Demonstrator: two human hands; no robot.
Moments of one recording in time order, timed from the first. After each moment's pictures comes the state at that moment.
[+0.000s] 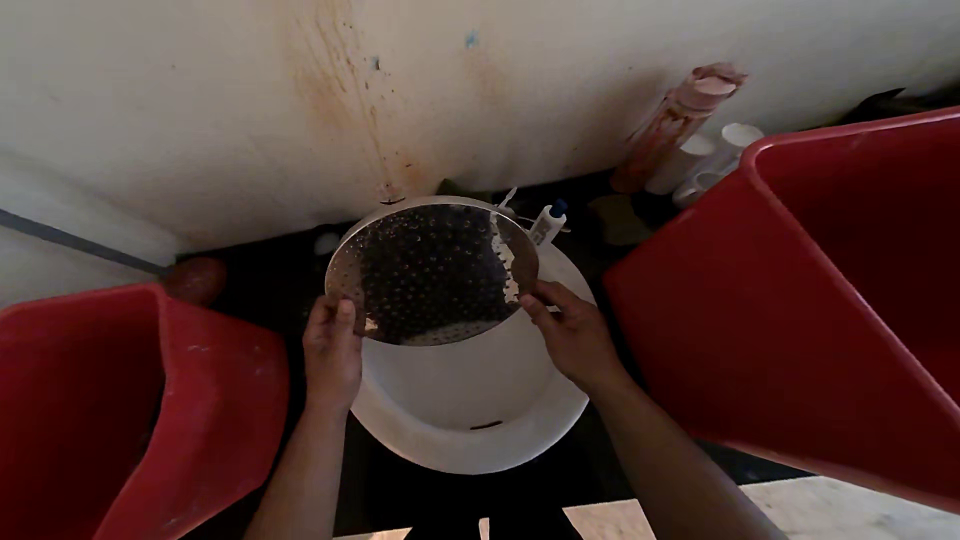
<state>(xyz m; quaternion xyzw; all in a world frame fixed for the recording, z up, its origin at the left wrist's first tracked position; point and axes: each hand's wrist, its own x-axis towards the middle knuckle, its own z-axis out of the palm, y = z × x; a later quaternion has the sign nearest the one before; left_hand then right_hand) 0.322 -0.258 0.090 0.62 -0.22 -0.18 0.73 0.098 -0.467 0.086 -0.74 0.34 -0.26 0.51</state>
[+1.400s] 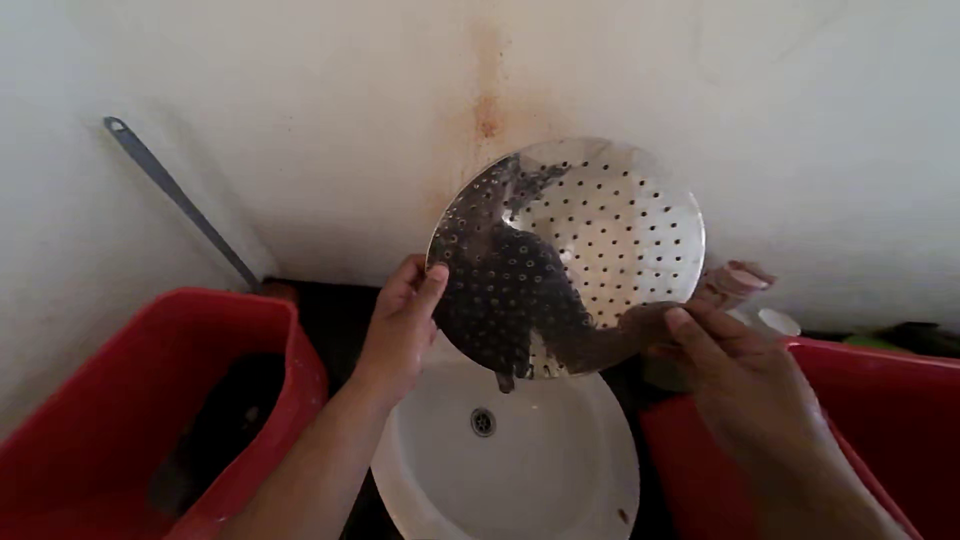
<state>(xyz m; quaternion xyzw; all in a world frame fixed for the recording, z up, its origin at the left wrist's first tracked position) 0.342 -0.283 0.265 0.54 -0.28 -0.21 0.76 0.127 -0.508 0.249 -0.72 0.25 -0.39 0.51</state>
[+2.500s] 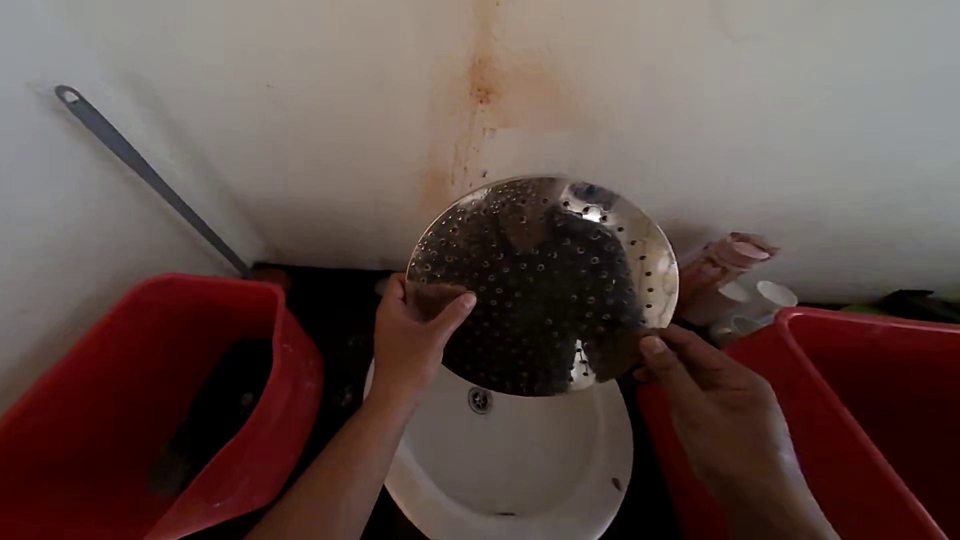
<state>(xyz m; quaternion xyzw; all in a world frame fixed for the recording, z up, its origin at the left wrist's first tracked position) 0.312 -0.293 0.227 0.63 -0.16 -0.14 0.74 0.104 -0.480 0.208 -0.76 0.25 -0.39 0.46</state>
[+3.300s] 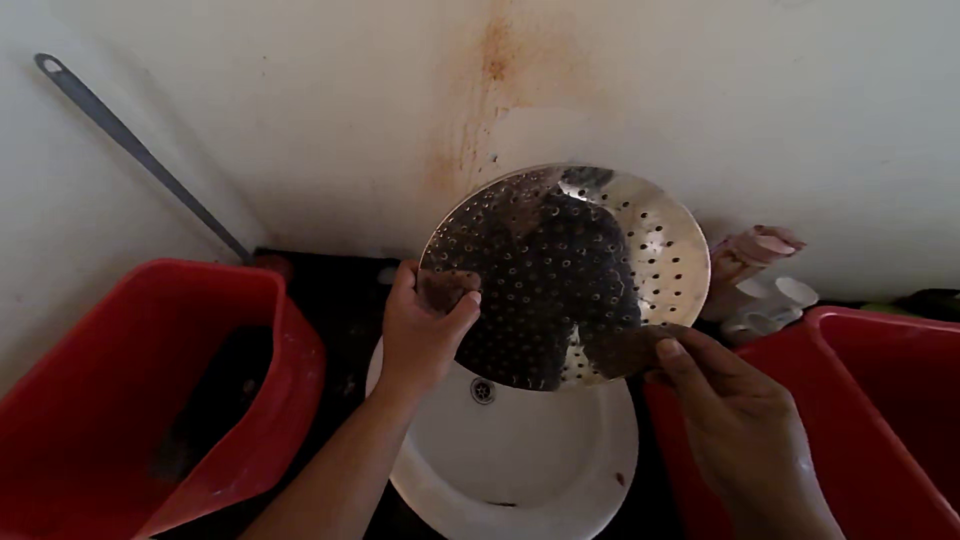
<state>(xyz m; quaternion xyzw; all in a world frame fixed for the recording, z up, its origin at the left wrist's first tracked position) 0.312 -0.295 0.227 0.62 -0.20 -0.13 0.74 0.103 -0.480 0.197 -0.75 0.25 -0.39 0.48</state>
